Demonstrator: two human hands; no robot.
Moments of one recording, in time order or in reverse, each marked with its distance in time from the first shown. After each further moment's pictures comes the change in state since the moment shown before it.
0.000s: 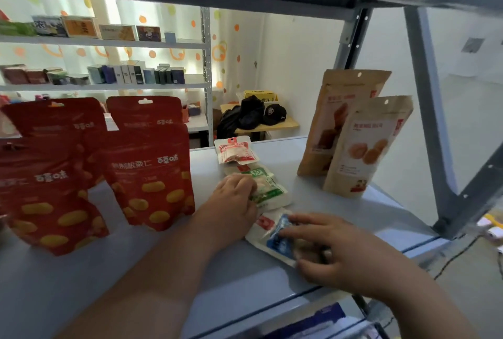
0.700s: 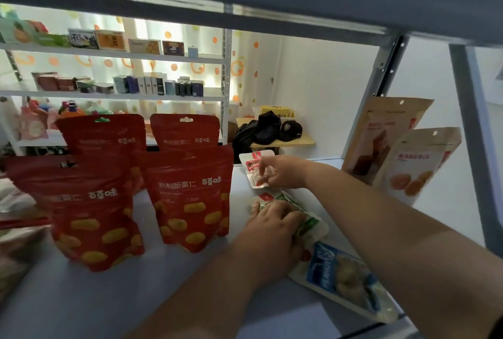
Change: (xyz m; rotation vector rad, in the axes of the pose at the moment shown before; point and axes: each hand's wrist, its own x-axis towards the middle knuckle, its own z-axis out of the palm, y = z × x) left_hand -0.009 0.011 -0.007 0.157 -0.054 0.149; right_hand 0.249 -0.015 -0.037 -0.195 -0.005 -0.080
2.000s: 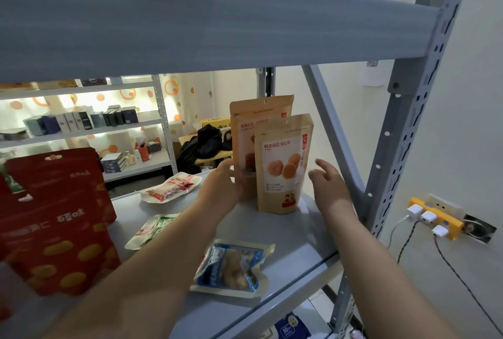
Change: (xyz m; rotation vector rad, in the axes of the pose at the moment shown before) left_hand 0.147 0.058 0.020 -0.455 0.177 -0.248; right_hand -0.224 0.140 0.026 1.088 0.965 0.617
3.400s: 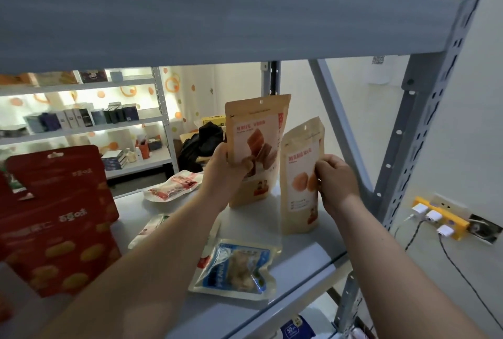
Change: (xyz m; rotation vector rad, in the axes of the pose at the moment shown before) left_hand 0.019 0.007 -0.005 -0.393 0.083 -0.055; right_hand 0.011 -0.015 0.005 0.242 -0.018 0.004
